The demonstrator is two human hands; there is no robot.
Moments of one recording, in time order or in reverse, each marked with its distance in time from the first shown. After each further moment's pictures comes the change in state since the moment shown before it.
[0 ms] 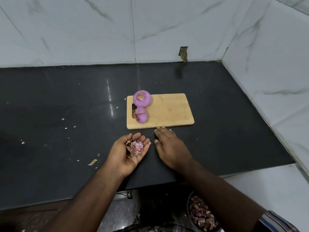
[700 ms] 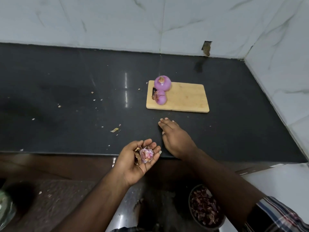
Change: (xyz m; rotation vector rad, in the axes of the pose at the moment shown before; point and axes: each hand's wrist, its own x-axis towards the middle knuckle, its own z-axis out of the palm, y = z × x) left_hand -0.071 -0.053 -0.068 -0.037 0.012 -0.036; right_hand -0.028 -0.029 0.011 -0.025 -0.142 -0.198
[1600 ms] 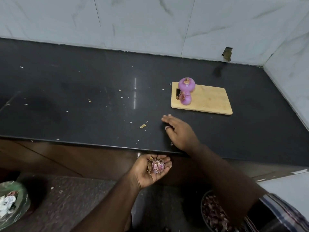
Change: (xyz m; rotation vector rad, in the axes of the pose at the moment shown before) left_hand 0.019 0.005 -0.089 0.095 0.036 -0.158; right_hand 0.032 -0.073 0.017 0.217 0.017 0.044
